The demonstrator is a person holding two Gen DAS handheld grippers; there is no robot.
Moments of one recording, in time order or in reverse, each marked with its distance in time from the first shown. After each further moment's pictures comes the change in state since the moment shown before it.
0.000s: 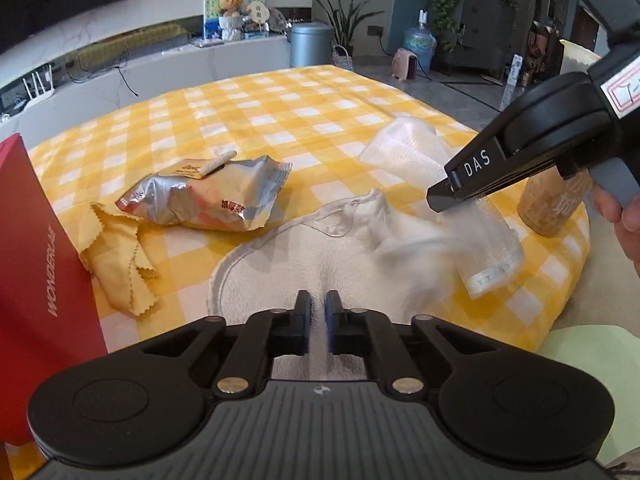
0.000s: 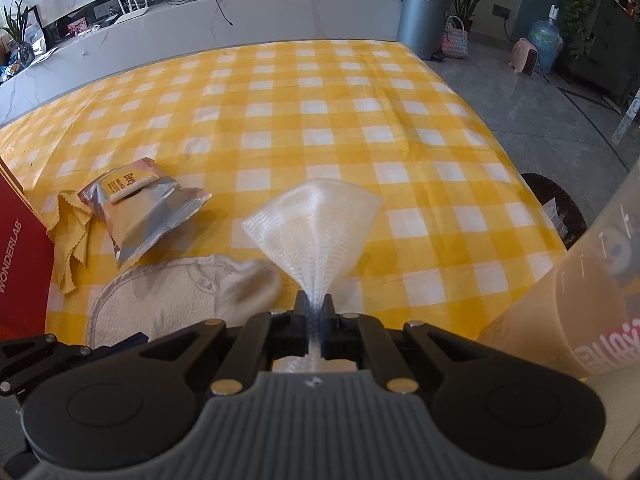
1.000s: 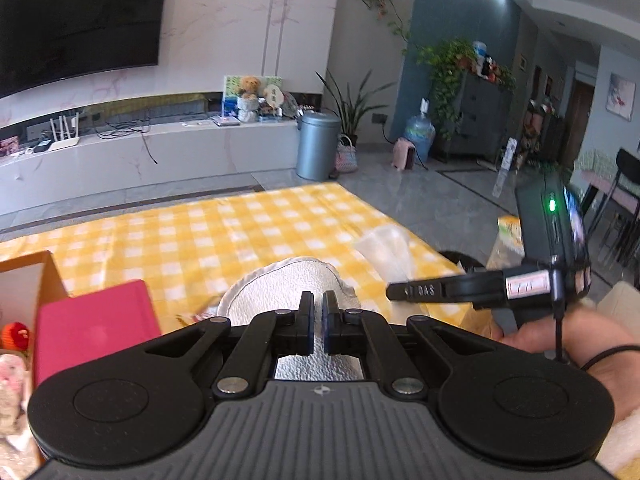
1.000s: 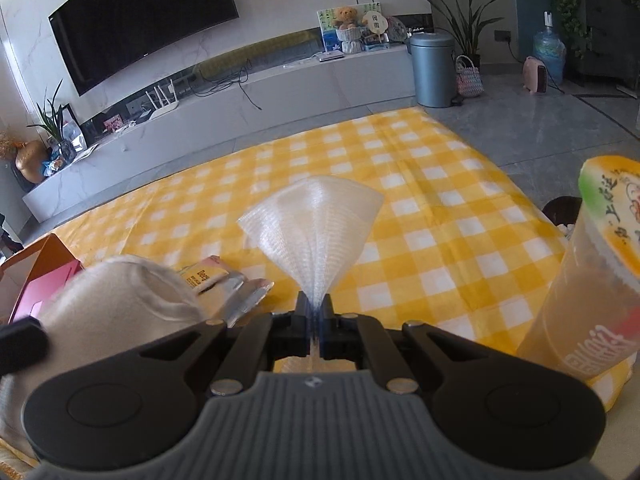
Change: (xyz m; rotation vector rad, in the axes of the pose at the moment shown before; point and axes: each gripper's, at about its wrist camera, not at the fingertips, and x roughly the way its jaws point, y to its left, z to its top) left arm -0.143 0.026 0.062 -0.084 -0.232 -0.026; right arm -0.052 -0.018 0.007 0.146 -0.226 0.189
